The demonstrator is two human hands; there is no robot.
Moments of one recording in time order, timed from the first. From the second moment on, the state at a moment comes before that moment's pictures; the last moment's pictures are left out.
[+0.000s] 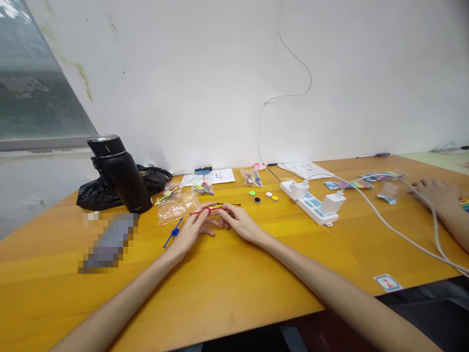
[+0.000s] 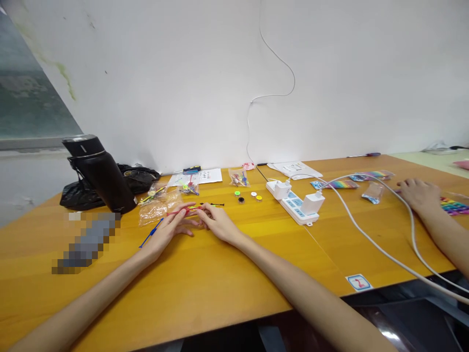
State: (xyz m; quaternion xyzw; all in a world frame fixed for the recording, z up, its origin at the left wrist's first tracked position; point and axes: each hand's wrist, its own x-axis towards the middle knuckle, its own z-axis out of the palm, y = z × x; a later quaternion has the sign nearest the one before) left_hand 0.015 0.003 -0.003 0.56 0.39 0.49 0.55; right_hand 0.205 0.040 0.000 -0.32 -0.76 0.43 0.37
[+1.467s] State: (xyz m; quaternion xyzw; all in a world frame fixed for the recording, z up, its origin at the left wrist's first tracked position) left_hand 0.015 -0.003 0.006 0.71 0.40 0.41 0.41; right_hand 0.206 0.041 0.010 -0.26 -0.69 0.52 0.43
